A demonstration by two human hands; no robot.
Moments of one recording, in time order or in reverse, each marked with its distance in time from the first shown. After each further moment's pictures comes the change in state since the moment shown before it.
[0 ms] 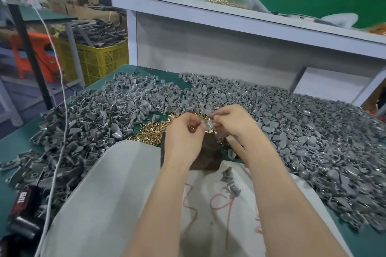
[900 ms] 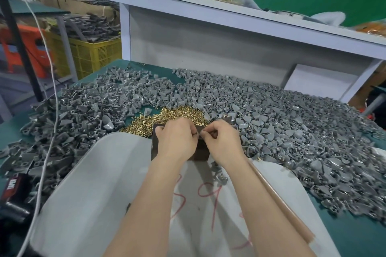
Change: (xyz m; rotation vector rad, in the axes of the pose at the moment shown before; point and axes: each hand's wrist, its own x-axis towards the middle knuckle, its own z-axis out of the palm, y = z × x) left_hand -0.007 -0.002 0.009 0.548 -0.129 0.068; right_hand -0.044 0.049 0.021 -0.270 0.194 -0.268
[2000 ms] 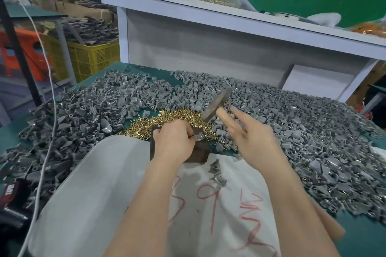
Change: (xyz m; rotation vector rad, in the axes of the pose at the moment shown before) left_hand 0.001 -0.002 -0.003 -0.015 -0.025 -0.017; right_hand -0.021 0.003 -0.067 -0.212 0.036 0.004
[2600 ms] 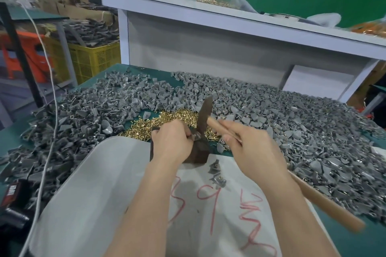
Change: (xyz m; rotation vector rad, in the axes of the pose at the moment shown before) left_hand 0.003 -0.003 0.003 0.013 0.051 -0.023; right_hand -0.018 -0.010 0.000 -0.174 0.017 -0.107
